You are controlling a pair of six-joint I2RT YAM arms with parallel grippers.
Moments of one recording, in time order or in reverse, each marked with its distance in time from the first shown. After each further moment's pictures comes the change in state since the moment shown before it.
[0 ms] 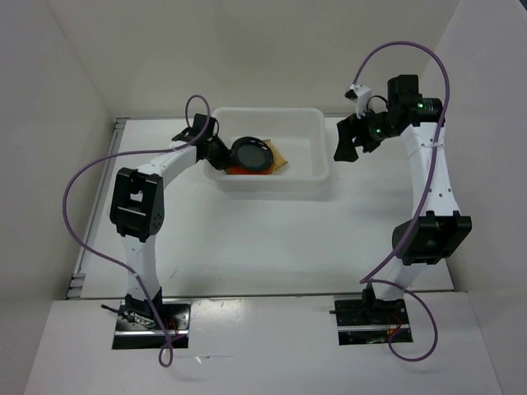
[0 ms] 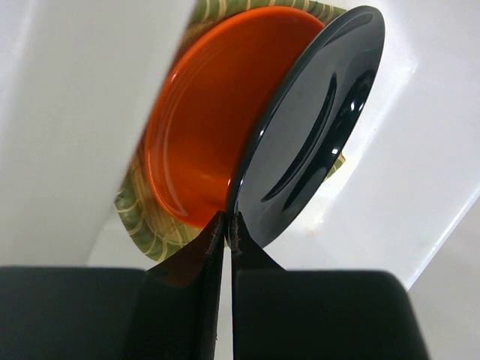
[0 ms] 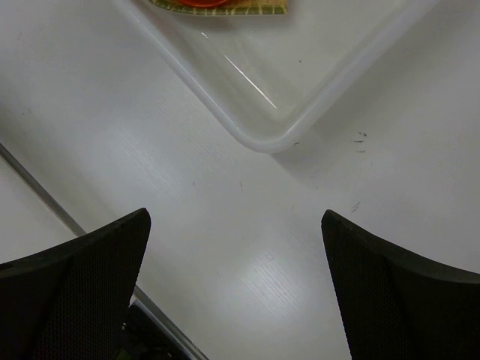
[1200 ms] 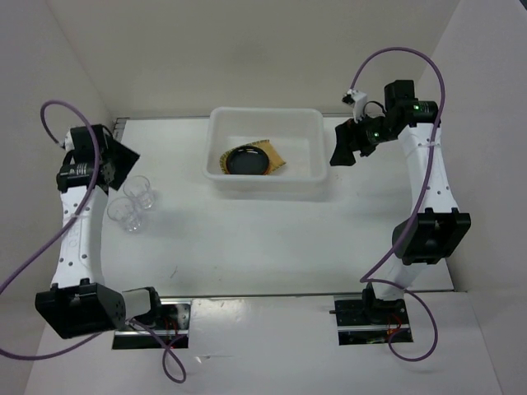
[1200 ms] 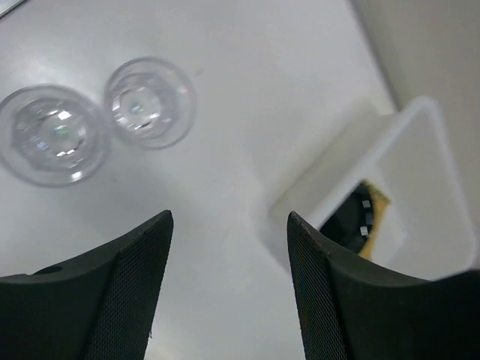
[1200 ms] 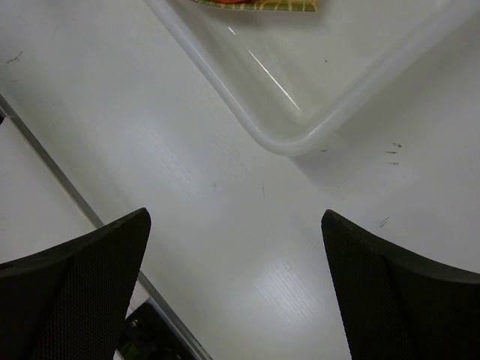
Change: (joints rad) left arm 0.444 -0.803 -0.239 -0.353 -0.338 0.166; right arm -0.005 0.002 -0.050 0.004 -0.086 -0.023
